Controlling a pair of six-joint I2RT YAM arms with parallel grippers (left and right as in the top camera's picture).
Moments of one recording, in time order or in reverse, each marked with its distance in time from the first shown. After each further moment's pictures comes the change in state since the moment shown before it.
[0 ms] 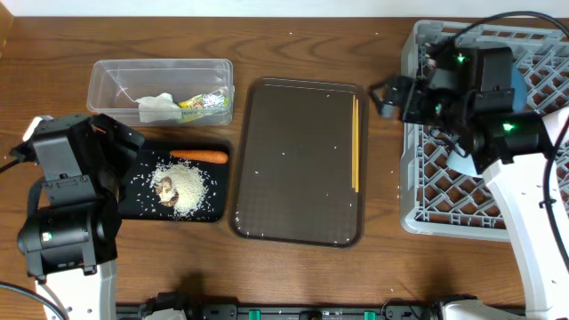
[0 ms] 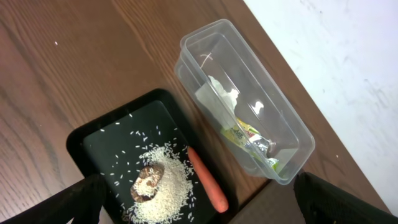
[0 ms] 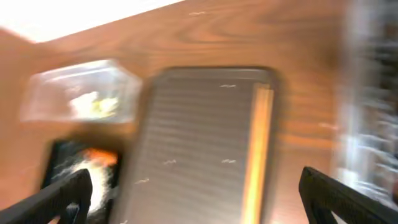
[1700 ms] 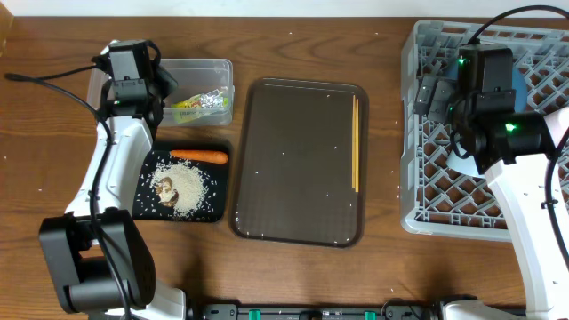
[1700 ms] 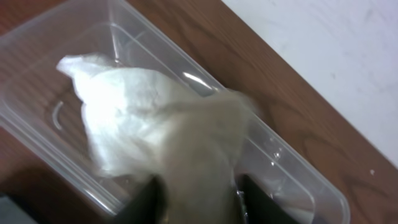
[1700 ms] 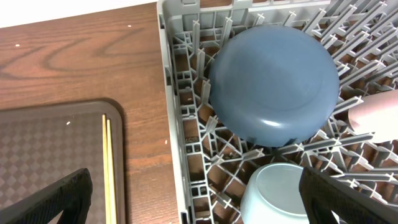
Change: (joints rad) left arm -0.072 0.692 -0.001 0.706 0.070 0.145; right arm -0.035 -0.006 -0.001 -0.072 0.653 -0.091
